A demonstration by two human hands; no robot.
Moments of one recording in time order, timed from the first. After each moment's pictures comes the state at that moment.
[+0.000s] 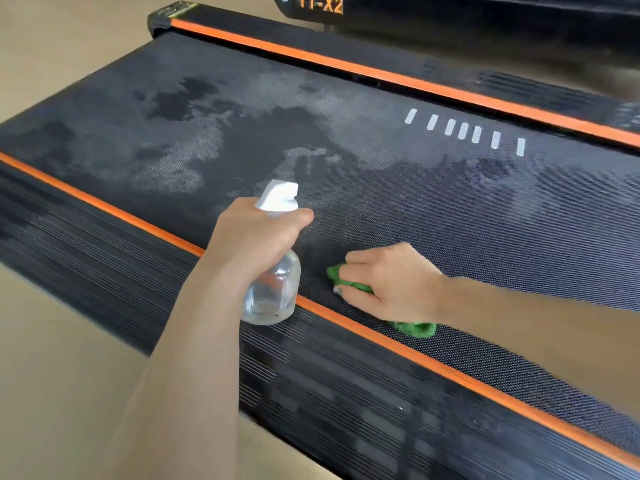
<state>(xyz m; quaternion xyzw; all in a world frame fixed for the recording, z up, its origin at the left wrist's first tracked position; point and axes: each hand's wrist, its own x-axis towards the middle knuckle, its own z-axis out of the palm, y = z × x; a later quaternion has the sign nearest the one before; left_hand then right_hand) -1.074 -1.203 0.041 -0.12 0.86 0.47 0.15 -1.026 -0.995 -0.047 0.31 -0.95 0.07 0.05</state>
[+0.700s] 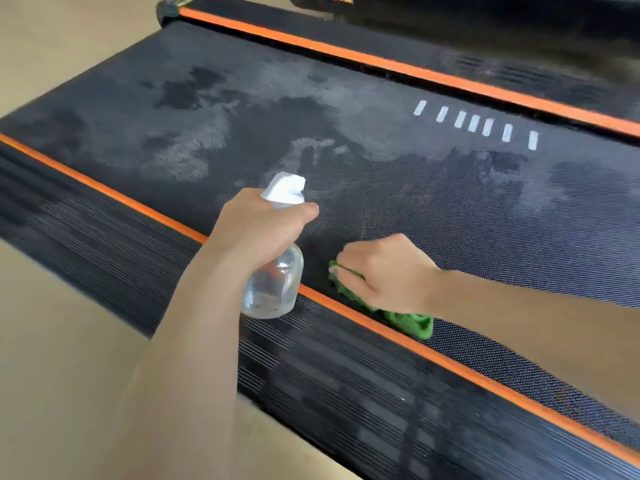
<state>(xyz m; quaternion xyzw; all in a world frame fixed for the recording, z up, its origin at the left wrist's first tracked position) -1.071 -1.207 0.042 -0.11 0.88 0.44 0.15 -1.036 -1.010 -0.049 0.28 -0.95 0.10 0.08</state>
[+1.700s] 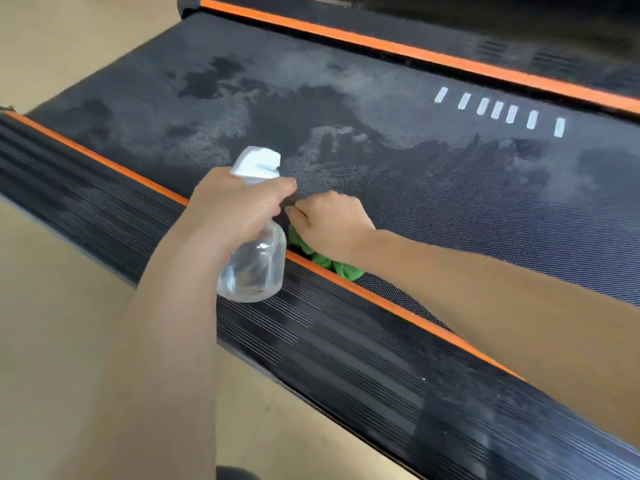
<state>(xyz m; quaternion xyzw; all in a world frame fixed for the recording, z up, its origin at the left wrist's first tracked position) -1.070 -1.247 0.052 -0.16 0.87 0.46 0.11 -1.091 -1.103 -0.044 0.14 -0.98 0.15 0.01</state>
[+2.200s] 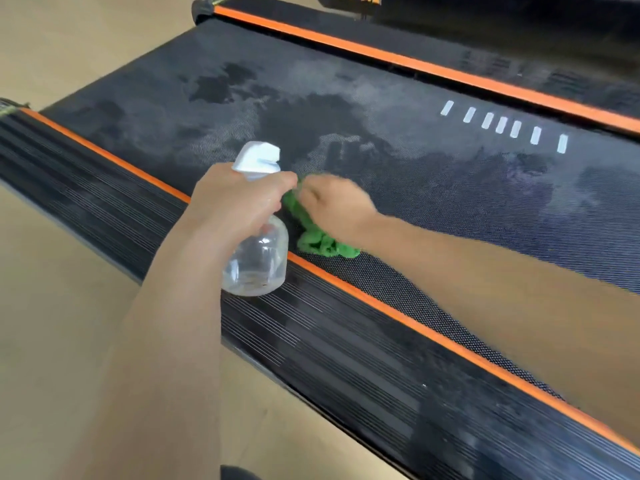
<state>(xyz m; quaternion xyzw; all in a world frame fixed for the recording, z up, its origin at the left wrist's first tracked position) -1.071 -1.252 0.061 -0.17 0.86 0.48 0.08 -1.116 -1.099 -0.032 0.09 -0.97 0.23 0.02</state>
